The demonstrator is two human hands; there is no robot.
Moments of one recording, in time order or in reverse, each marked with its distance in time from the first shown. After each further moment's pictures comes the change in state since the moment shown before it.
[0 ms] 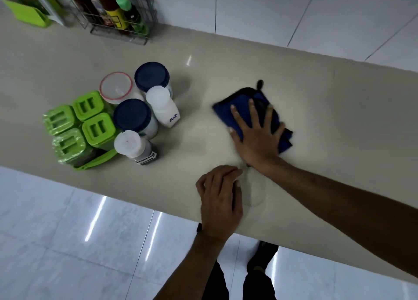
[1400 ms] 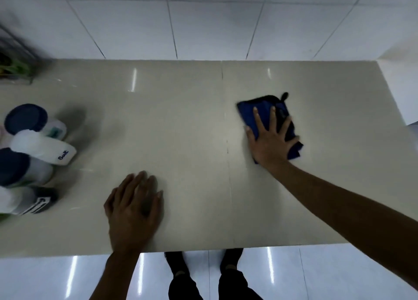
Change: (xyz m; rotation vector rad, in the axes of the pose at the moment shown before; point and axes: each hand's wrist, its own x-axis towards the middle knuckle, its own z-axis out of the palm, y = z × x) left_hand 0.018 0.005 0.020 0.435 -0.116 0.093; right_hand -0.071 0.281 -0.045 0.117 0.037 0.513
